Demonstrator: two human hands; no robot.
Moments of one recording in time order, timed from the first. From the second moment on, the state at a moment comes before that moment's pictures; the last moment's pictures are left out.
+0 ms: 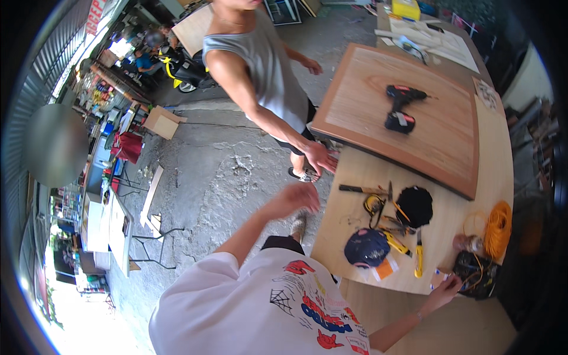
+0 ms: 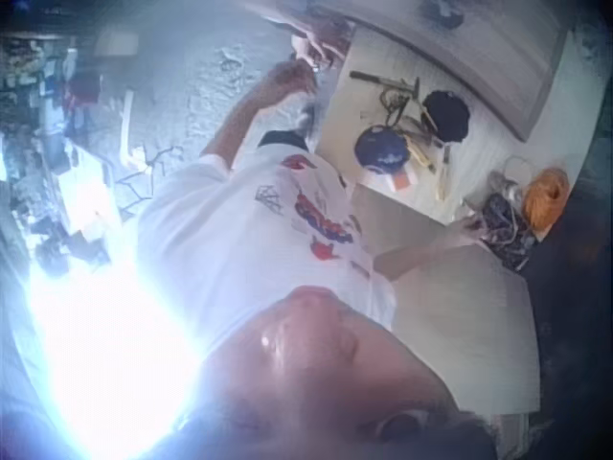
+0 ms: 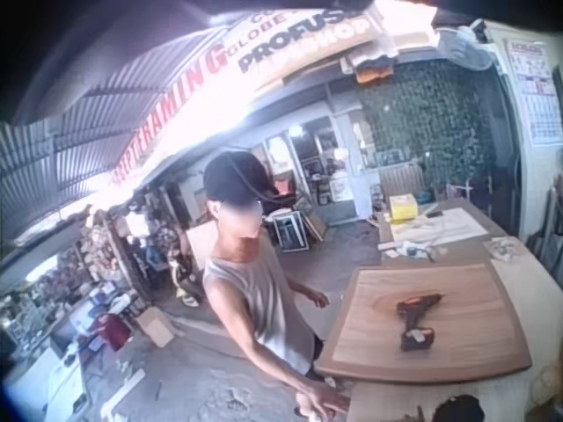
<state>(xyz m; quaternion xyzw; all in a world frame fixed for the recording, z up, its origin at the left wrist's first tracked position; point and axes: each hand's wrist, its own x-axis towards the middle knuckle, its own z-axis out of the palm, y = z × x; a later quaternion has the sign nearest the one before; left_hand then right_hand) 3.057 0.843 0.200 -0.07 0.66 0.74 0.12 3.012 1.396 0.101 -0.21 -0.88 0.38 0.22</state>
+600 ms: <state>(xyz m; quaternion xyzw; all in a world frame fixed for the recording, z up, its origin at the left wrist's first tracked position) 3.025 0.513 0.348 0.05 0.72 0.67 -0.16 3.071 1.020 0.151 -0.01 -0.71 0.70 0.09</state>
